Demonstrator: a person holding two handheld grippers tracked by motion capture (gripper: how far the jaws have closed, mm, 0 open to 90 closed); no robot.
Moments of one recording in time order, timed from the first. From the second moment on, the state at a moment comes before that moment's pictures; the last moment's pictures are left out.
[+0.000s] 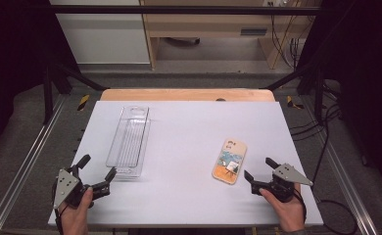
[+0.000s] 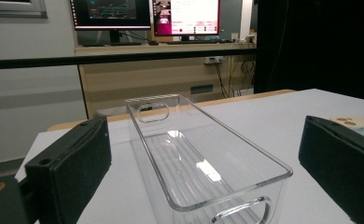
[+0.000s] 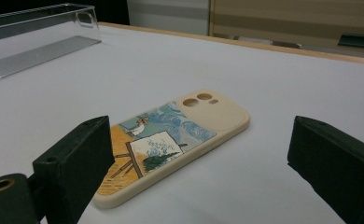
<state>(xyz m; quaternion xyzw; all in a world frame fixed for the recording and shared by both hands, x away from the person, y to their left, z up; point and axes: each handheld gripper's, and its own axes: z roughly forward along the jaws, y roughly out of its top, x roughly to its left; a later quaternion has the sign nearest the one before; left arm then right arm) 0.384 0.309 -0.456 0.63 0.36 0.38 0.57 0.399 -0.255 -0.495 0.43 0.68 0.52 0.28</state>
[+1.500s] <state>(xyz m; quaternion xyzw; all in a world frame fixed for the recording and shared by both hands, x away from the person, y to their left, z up) 0.383 0.311 -0.457 0.63 0.36 0.39 0.57 0.514 -0.261 -0.427 0.46 0.73 0.43 0.26</state>
